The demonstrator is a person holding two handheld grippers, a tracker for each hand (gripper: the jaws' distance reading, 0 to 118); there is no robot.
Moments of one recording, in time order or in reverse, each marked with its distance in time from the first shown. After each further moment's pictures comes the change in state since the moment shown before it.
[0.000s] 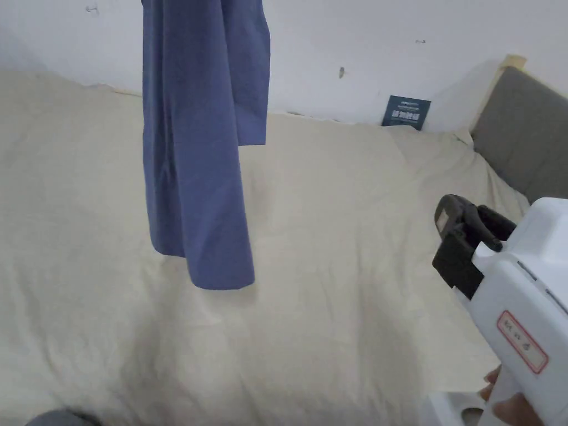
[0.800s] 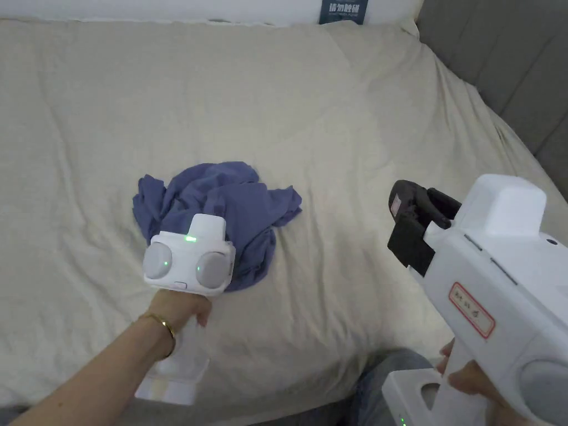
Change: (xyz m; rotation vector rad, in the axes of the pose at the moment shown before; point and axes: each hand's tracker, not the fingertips) left arm 0.111 -0.555 -0.020 -0.834 -0.183 -0.187; right arm 0.033 -0.064 -0.044 -0.211 -0.086 -0.133
